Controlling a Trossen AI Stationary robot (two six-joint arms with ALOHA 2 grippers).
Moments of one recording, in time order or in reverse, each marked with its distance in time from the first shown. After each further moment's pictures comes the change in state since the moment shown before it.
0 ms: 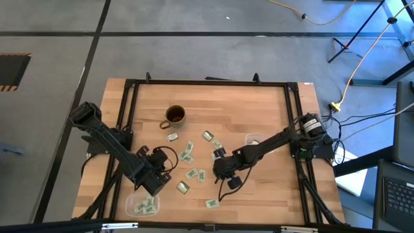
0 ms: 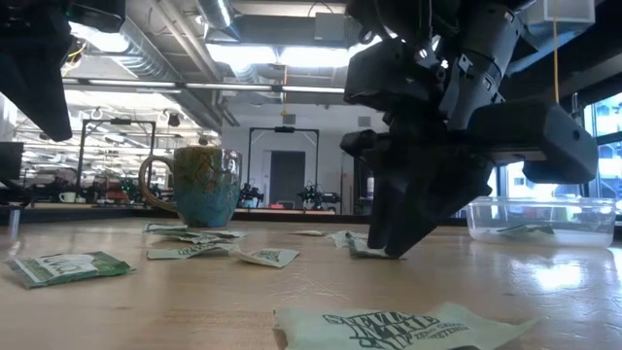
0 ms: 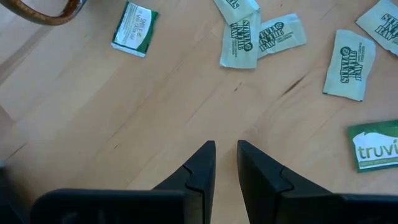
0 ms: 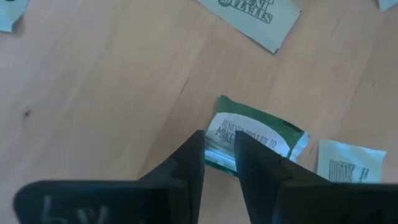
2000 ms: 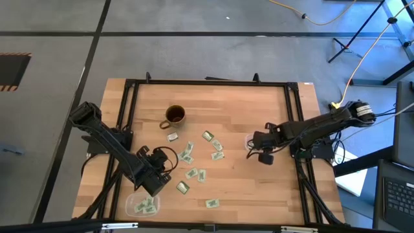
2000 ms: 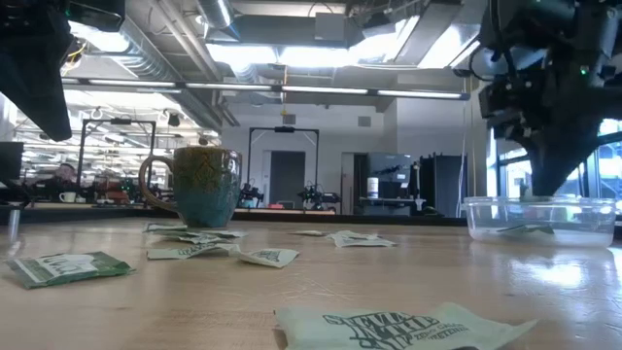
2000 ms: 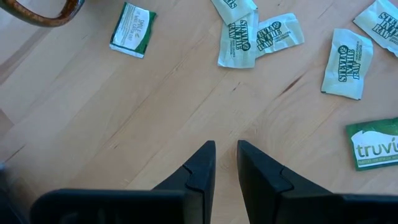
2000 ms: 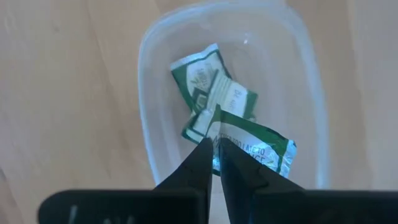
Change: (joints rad) left arm -0.003 0.000 0.001 0.003 -0.001 0.009; right arm -0.135 -0.718 -0.457 -0.537 0.111 0.597
